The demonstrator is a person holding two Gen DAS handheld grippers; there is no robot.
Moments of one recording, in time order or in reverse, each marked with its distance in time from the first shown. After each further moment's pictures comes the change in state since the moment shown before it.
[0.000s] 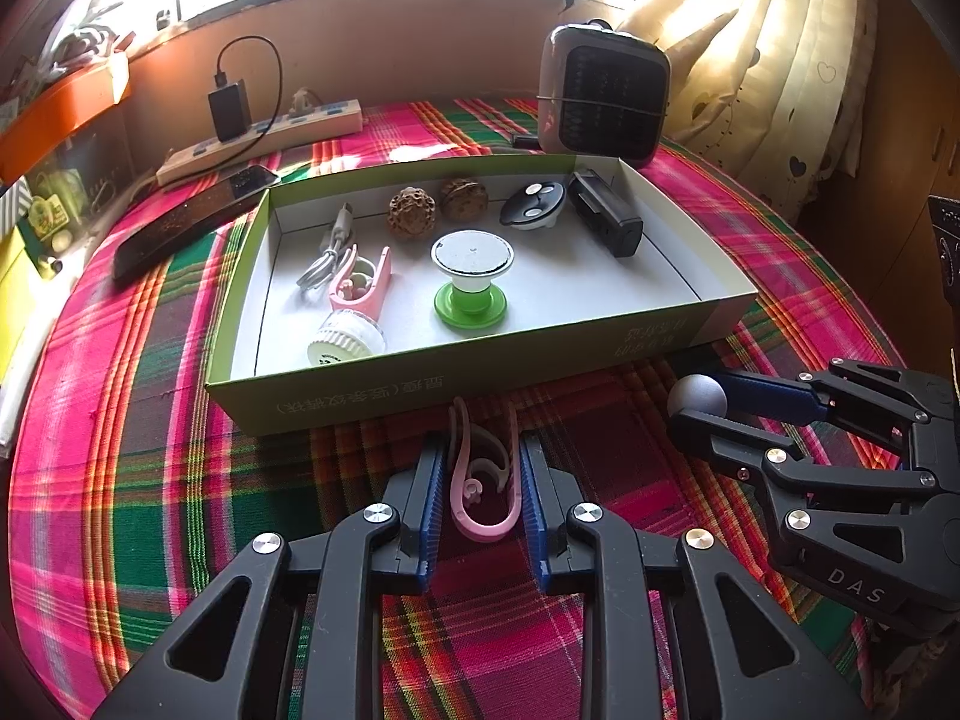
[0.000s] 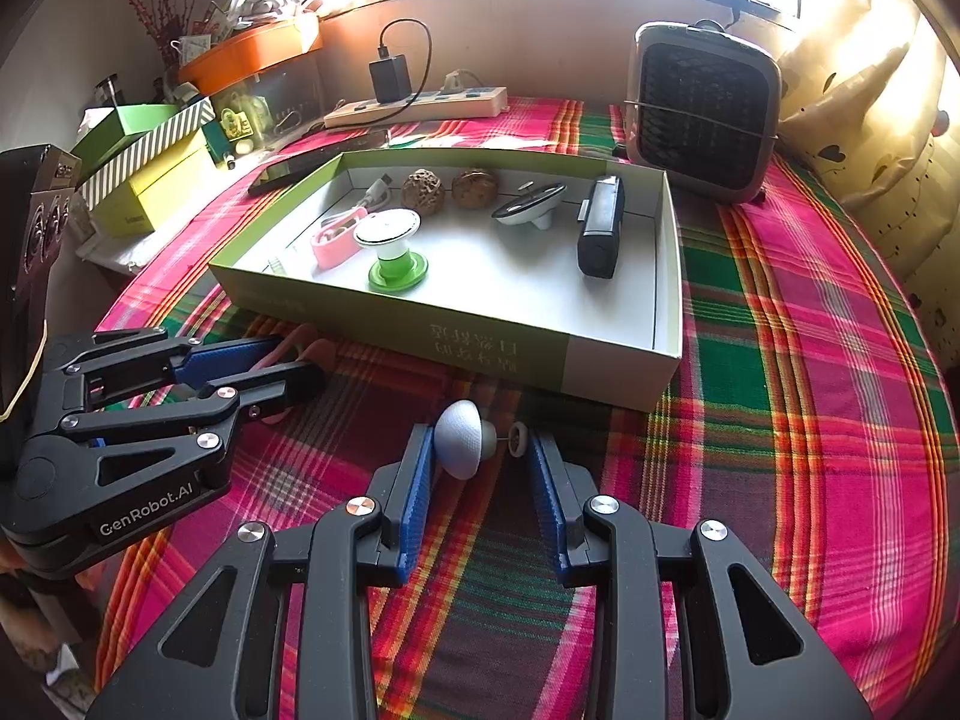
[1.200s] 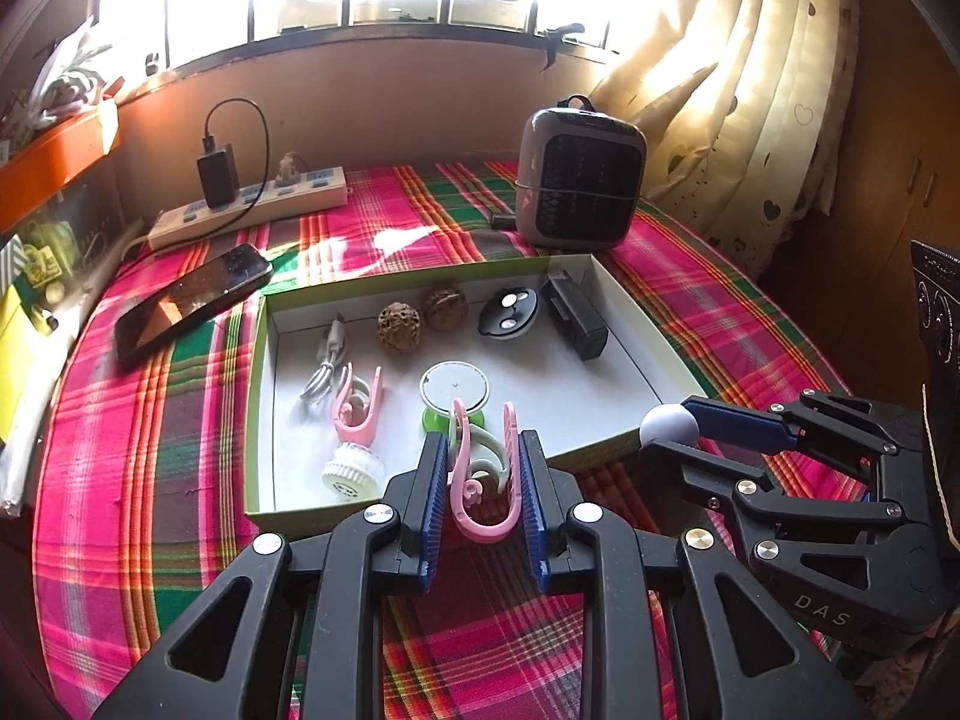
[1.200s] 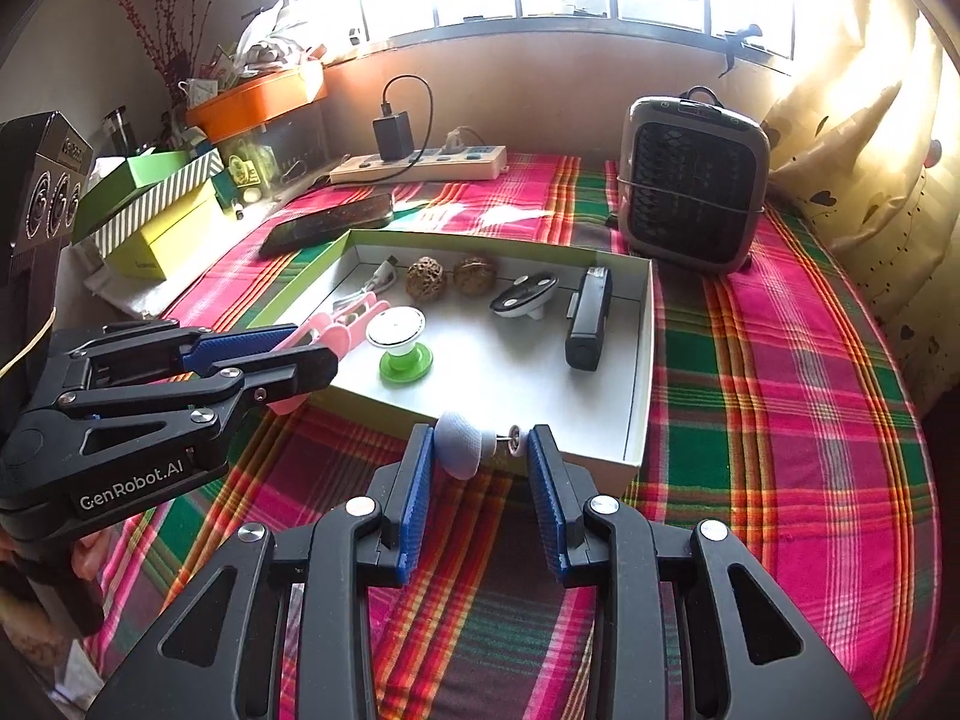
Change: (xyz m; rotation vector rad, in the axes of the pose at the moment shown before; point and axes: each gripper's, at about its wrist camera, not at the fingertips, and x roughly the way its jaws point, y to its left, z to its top) left arm -0.030 0.002 0.045 0.002 -0.087 -0.061; right arm -0.024 -0.003 0.036 -0.002 -0.086 0.003
